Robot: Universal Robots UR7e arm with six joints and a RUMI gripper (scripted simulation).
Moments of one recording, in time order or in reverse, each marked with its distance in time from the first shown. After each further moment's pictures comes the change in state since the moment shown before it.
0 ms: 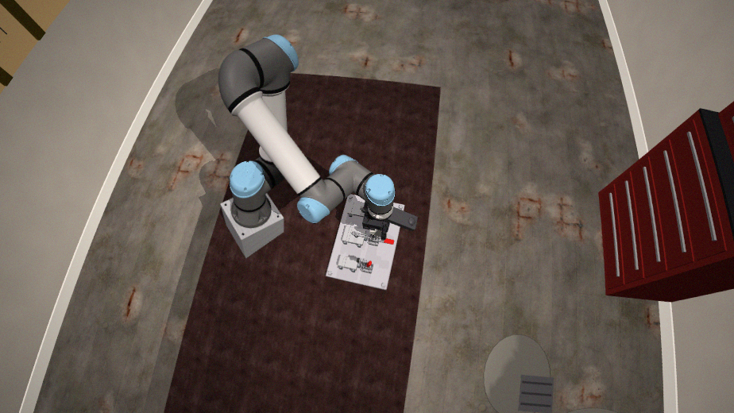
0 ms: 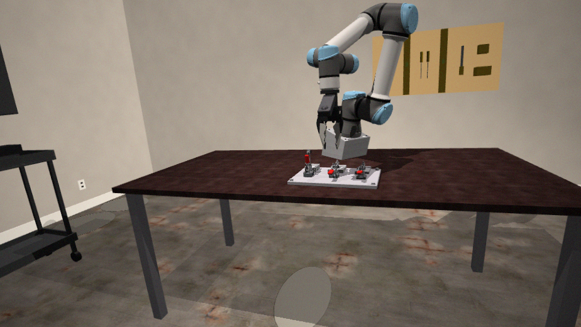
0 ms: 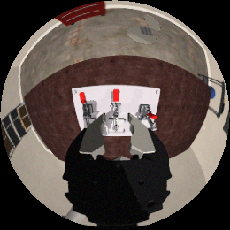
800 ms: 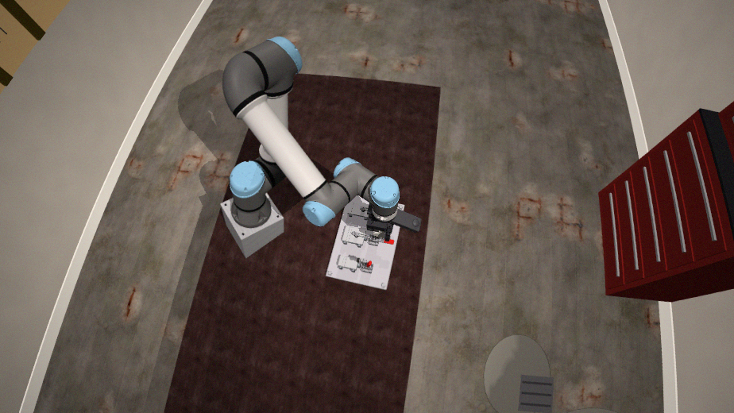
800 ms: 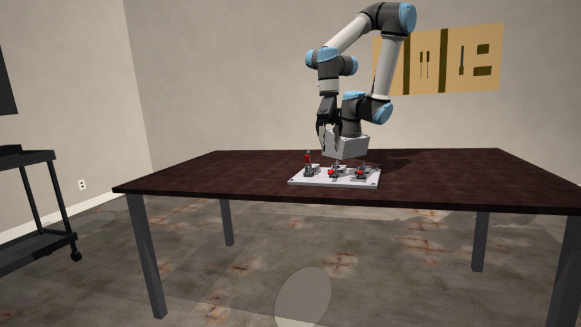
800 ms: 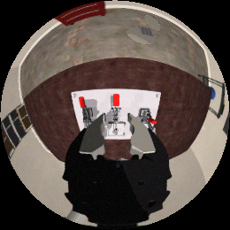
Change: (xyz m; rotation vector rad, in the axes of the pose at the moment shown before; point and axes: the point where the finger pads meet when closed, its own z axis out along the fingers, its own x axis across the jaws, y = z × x) arm 0.000 -0.013 0.008 -0.001 0.000 0.000
